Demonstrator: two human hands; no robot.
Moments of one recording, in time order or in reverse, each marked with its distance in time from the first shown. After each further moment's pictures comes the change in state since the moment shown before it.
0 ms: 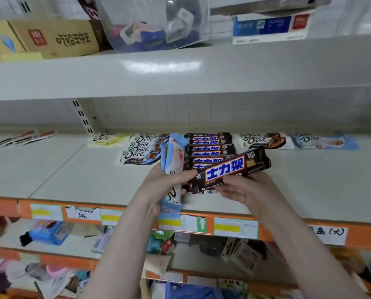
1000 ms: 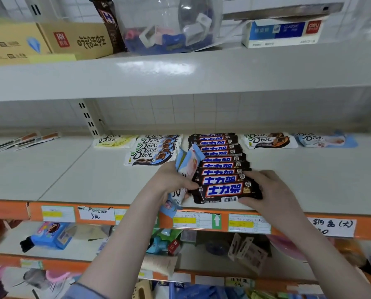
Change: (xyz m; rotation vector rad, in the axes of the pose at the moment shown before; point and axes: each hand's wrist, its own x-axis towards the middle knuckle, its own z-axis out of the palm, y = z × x) left_hand 0.017 0.011 -0.018 0.377 -0.064 -0.127; right_hand -0.006 0.023 -0.015 -1.239 0.202 -0.241
